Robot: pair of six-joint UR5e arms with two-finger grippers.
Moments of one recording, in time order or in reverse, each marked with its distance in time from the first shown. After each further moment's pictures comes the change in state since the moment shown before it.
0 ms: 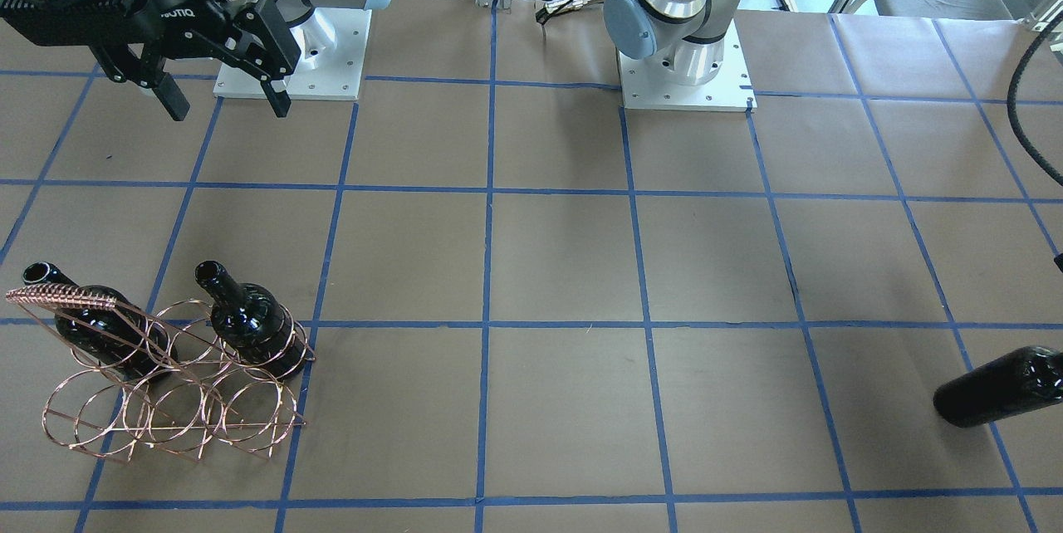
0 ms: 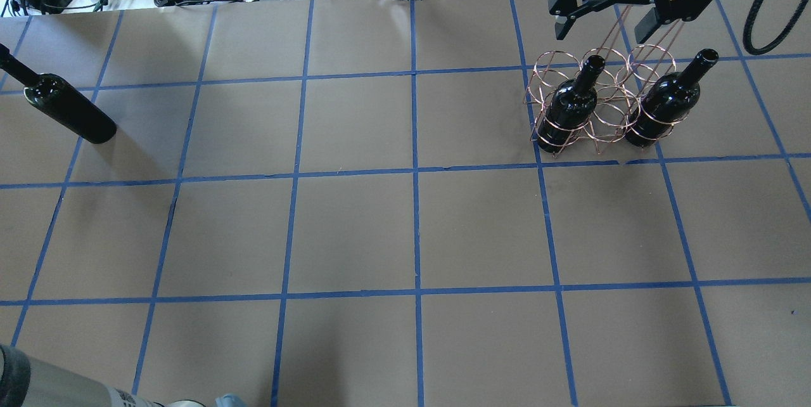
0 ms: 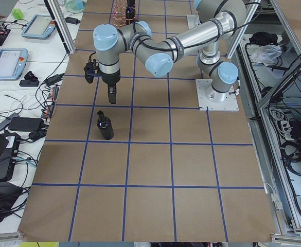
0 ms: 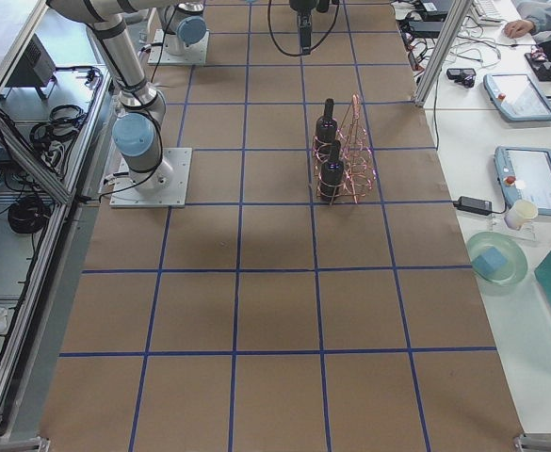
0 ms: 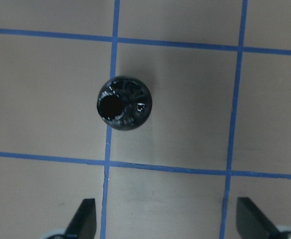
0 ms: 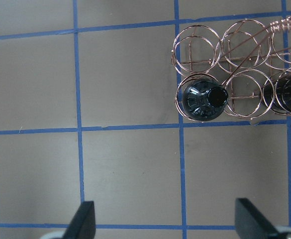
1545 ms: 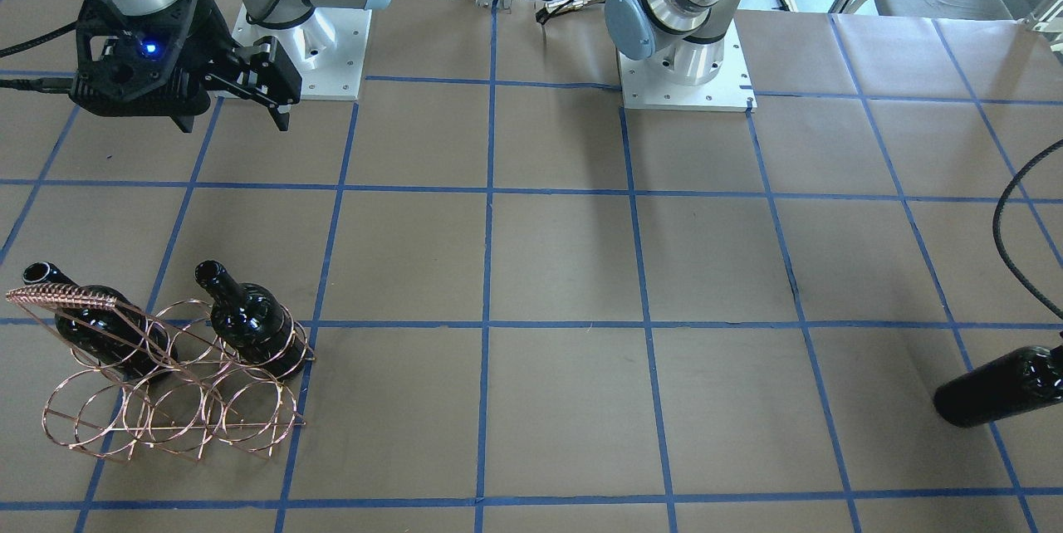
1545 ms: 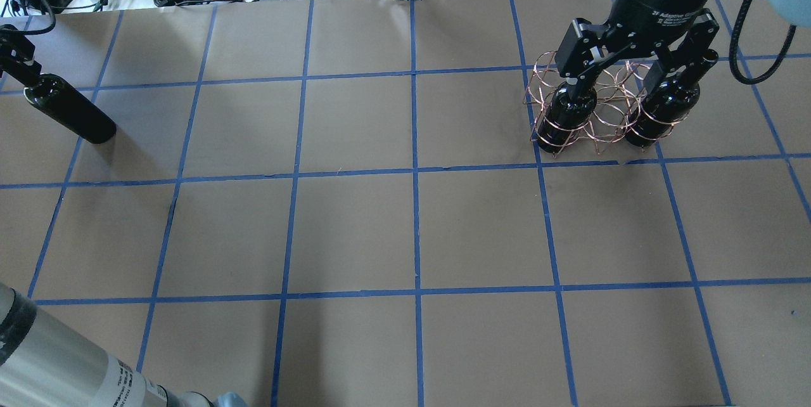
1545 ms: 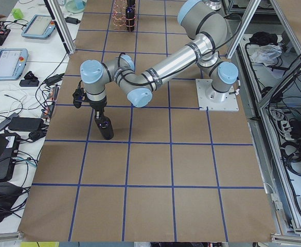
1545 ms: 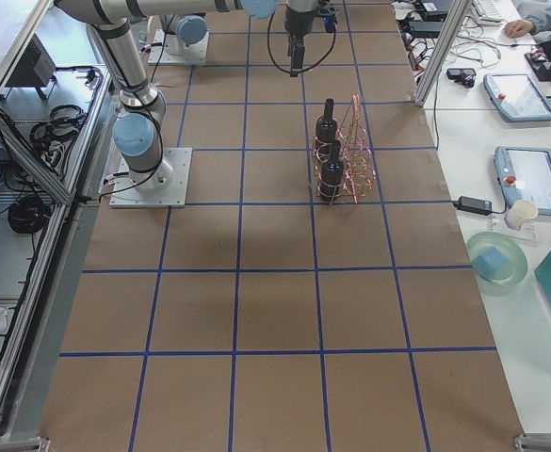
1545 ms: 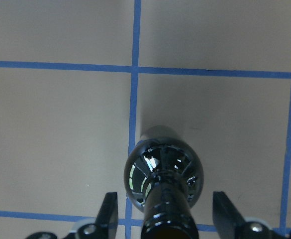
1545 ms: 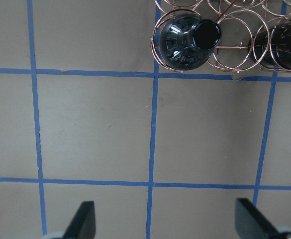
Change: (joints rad) left arm 0.003 -0.176 0.023 0.170 0.002 0.030; right arm 0.001 0.035 0.057 0.099 -0.102 -0.064
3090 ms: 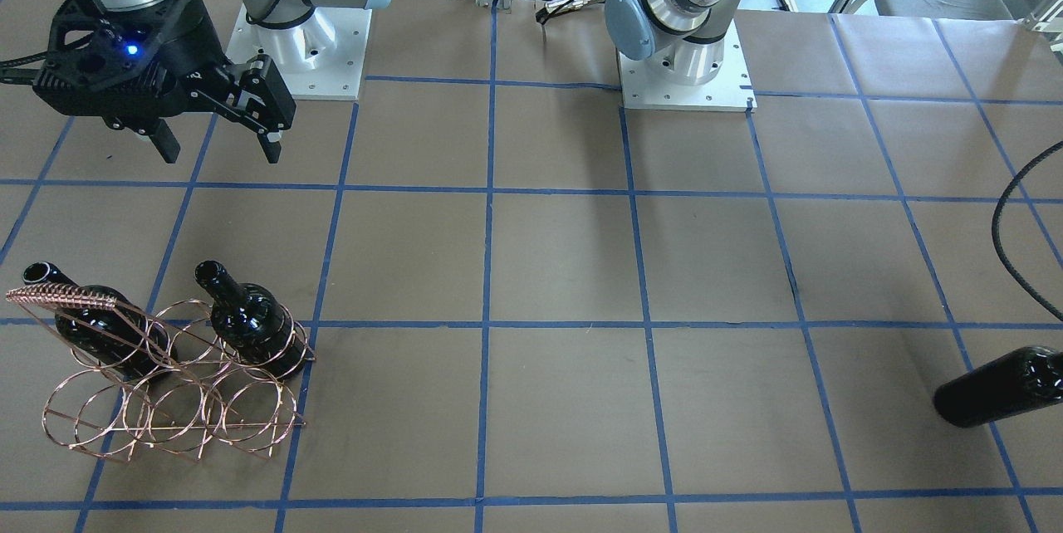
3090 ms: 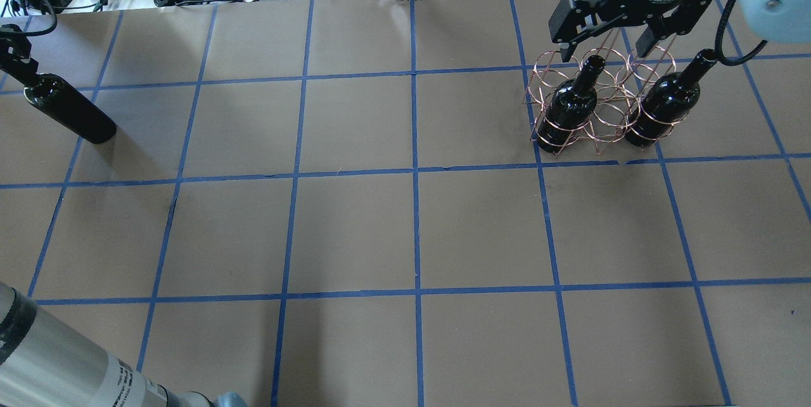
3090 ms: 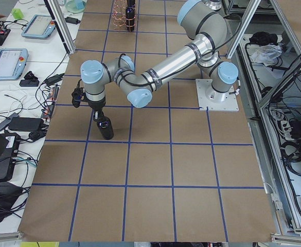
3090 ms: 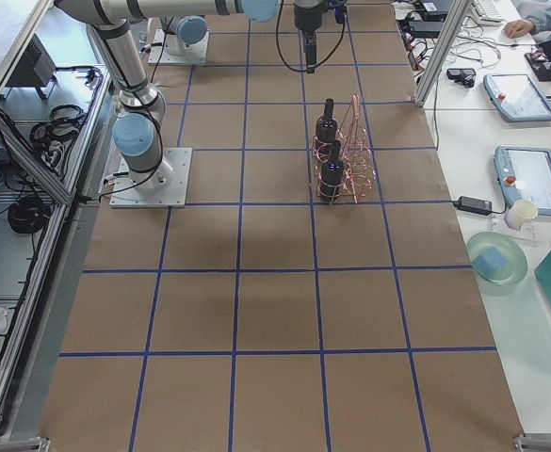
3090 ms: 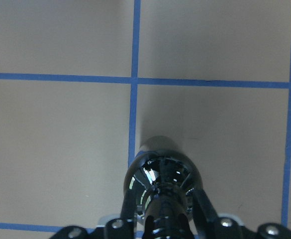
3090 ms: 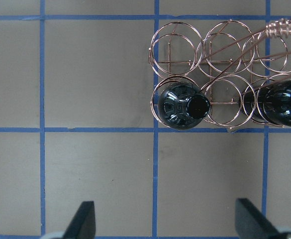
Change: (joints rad) left arm 0.000 -0.003 -0.003 0.033 -0.031 0.008; right arm 0.008 0.000 0.014 -0.185 0.006 0.037
